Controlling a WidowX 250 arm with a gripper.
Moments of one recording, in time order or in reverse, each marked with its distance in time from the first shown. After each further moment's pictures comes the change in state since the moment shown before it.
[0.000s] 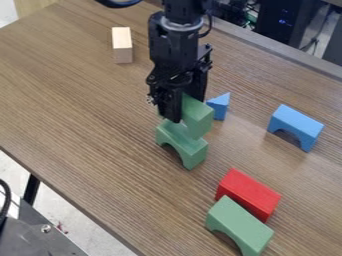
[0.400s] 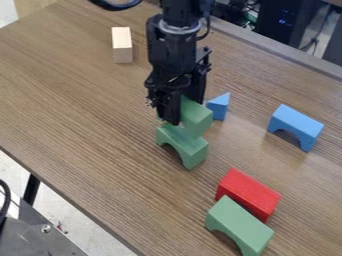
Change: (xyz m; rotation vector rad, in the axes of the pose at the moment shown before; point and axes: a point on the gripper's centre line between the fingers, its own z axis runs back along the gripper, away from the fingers) arm 0.000 0.002 -0.003 0.000 0.006 -0.001
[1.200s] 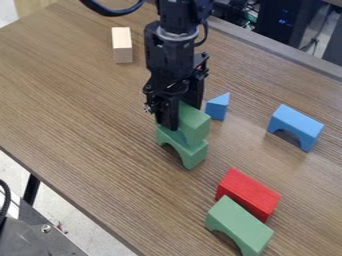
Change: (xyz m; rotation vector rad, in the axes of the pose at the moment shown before) arm -0.002 0.004 -0.005 0.009 0.000 0.002
